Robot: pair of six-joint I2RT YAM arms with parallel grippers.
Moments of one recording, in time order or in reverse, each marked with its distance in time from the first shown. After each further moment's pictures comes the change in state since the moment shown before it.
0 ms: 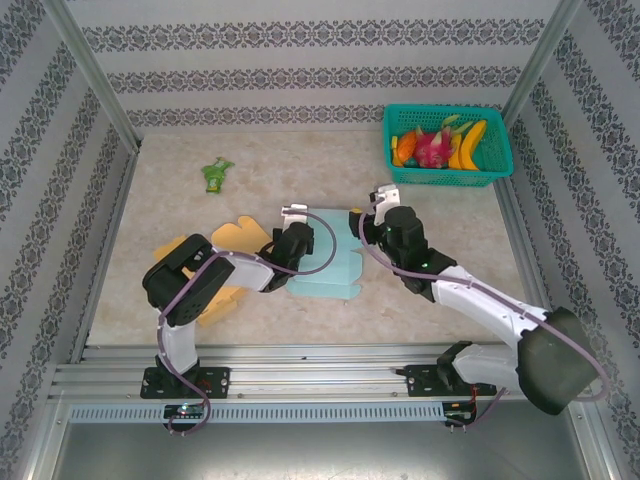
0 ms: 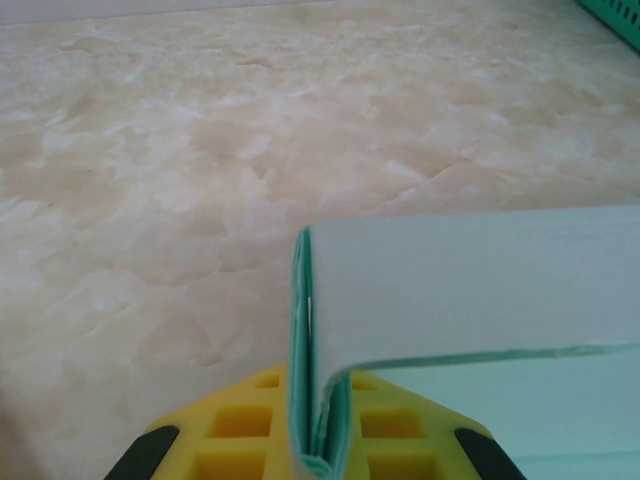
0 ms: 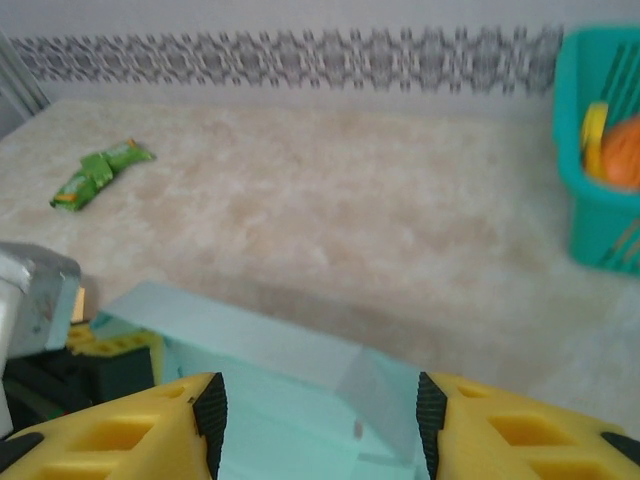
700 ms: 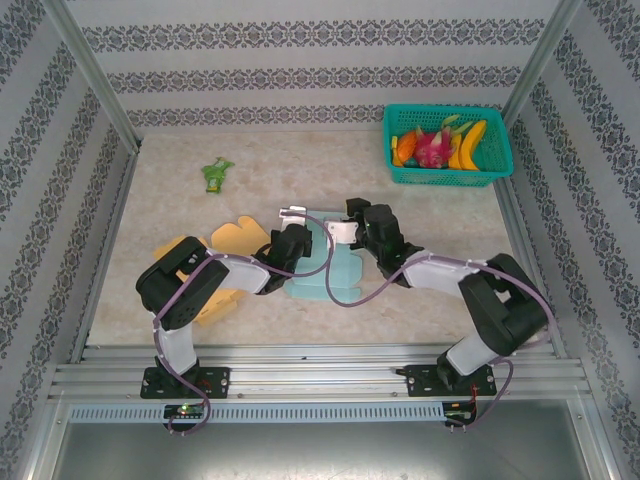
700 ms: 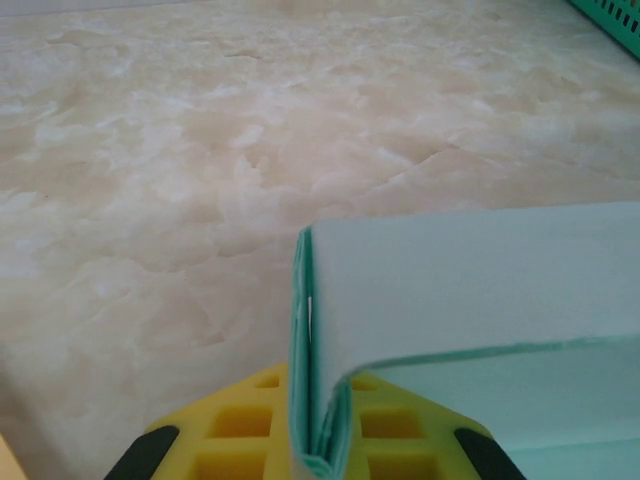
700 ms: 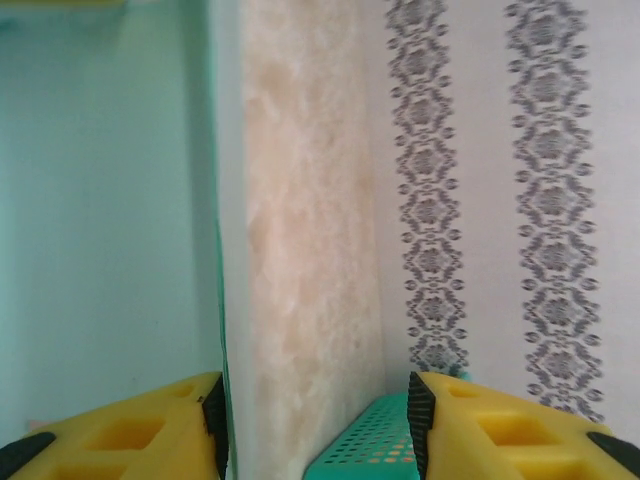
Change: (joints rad) left arm 0.000 -0.053 -0.048 -0.007 0.029 0.007; right arm -0.019 0.293 0.018 0.303 -0.095 -1.474
